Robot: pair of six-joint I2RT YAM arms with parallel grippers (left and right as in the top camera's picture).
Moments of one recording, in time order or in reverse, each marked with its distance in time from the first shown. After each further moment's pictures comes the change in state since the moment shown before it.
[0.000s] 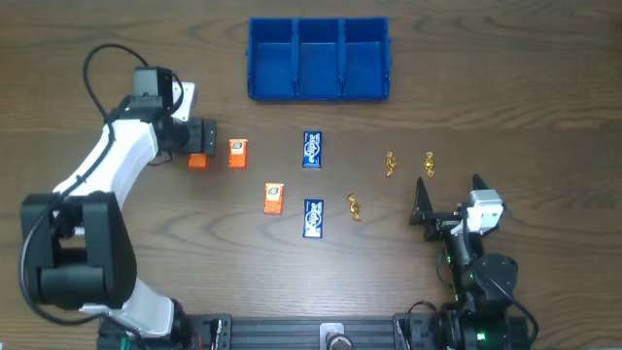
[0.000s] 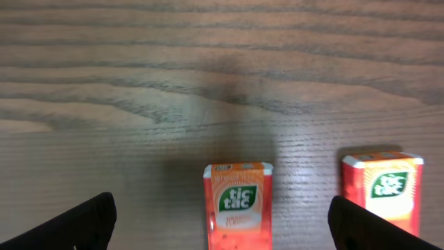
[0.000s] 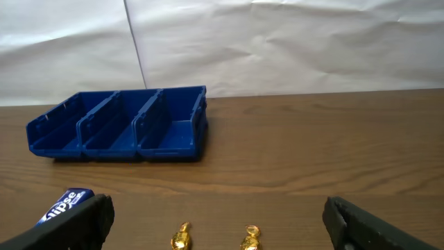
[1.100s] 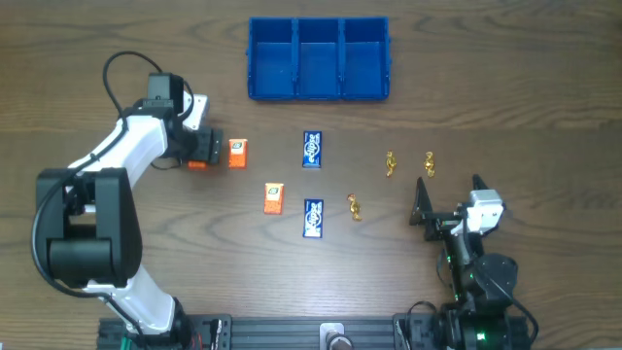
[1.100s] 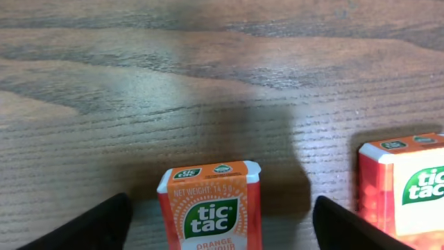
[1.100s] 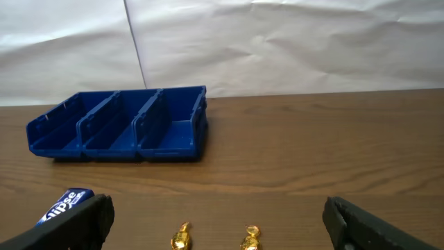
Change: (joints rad) left arm -0.016 0.114 0.003 -0.003 0.040 0.032; right arm 0.000 0.000 0.000 0.000 0.000 0.000
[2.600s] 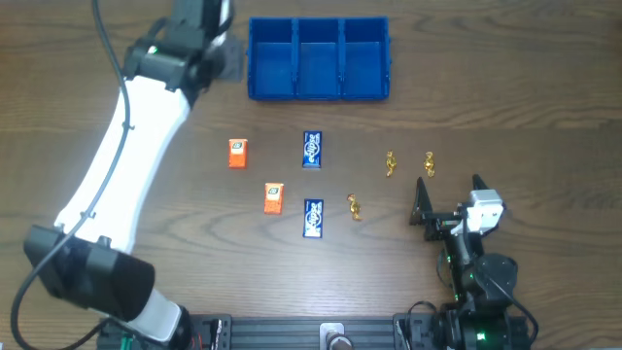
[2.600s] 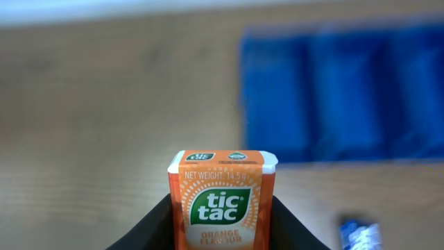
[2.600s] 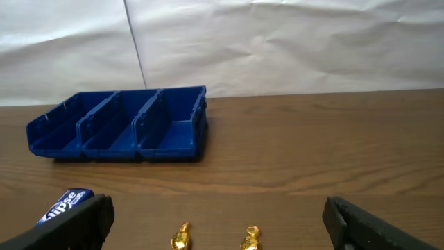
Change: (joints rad) left arm -0.293 -0.117 0.655 -0.326 -0.278 -0.266; right arm 0.000 0.000 0.000 0.000 0.000 0.000
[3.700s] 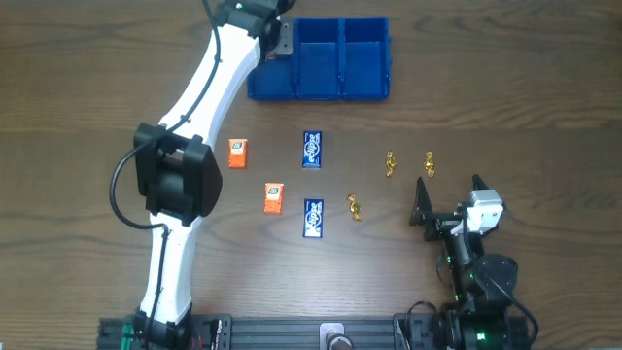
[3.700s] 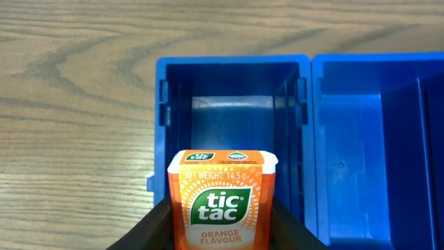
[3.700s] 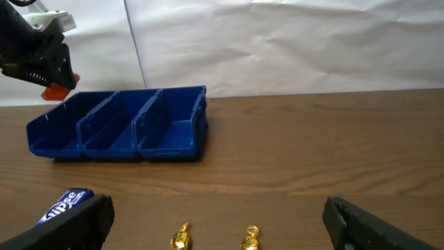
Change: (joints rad) left arm -0.054 0.617 0.526 -0.069 -0.023 -0.115; right arm 0.000 0.000 0.000 0.000 0.000 0.000
